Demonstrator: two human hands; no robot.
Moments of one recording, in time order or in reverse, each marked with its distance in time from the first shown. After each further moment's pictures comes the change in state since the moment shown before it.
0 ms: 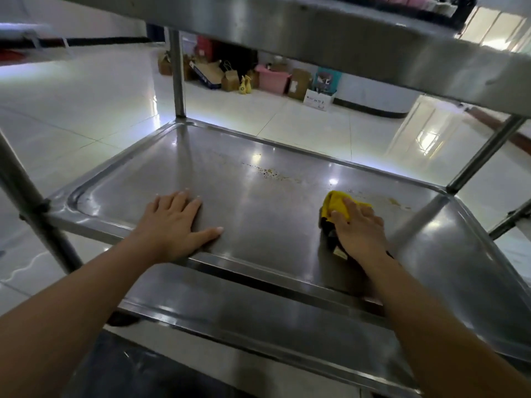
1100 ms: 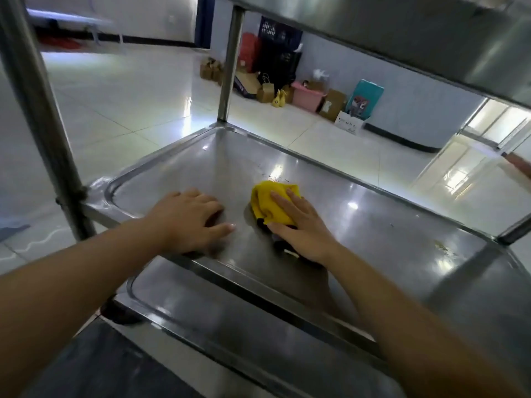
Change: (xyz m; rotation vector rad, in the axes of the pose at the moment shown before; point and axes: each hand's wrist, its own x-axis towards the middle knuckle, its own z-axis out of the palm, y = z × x) left_hand 0.004 -0.040 -0.013 0.004 0.076 0.058; right_hand 0.016 -0.143 0.049 0.206 -0.225 -0.685
